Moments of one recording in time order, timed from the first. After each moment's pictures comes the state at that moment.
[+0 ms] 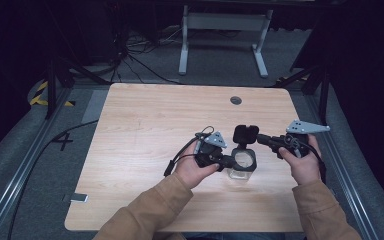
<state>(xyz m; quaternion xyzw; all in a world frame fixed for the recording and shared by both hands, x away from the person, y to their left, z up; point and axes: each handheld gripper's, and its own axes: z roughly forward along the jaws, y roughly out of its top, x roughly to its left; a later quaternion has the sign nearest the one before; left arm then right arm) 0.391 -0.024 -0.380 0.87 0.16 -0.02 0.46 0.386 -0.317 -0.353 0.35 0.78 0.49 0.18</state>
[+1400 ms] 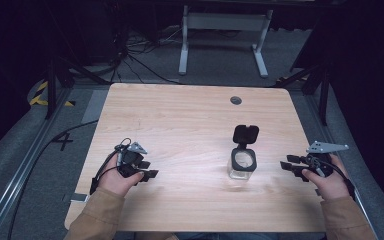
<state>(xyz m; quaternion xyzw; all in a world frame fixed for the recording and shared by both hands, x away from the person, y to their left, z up) 0.380 0.162 -0.426 0.87 0.37 0.03 0.32 0.357 -0.393 -0.402 0.42 0.81 0.37 0.16</state>
